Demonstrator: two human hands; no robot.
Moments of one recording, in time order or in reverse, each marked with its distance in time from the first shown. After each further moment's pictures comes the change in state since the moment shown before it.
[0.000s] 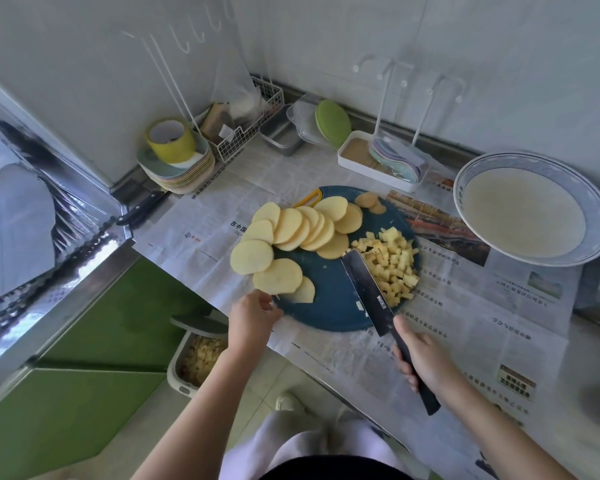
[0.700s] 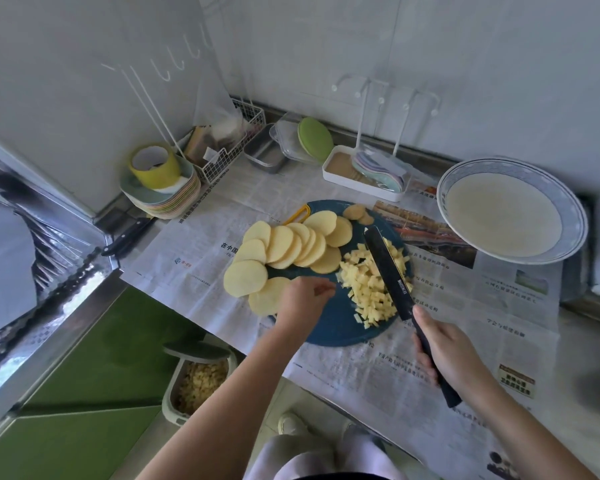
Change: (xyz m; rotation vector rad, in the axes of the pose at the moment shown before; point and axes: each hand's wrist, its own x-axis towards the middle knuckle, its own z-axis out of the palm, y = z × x) left_hand 0.016 0.083 0.025 -0.040 -0.252 0.331; right_hand -0.022 -0.027 -0.015 -0.004 0.147 -0.183
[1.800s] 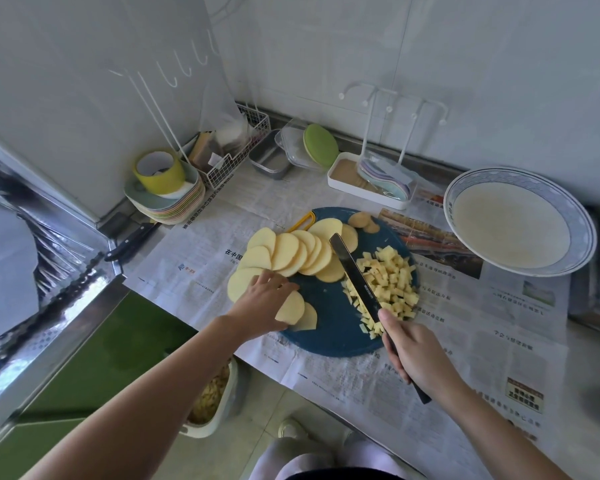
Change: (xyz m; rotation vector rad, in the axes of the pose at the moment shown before) left_hand 0.022 -0.057 -0.068 0.925 -0.239 0.366; right_hand 0.015 -0.021 0.037 -0.069 -0.042 -0.104
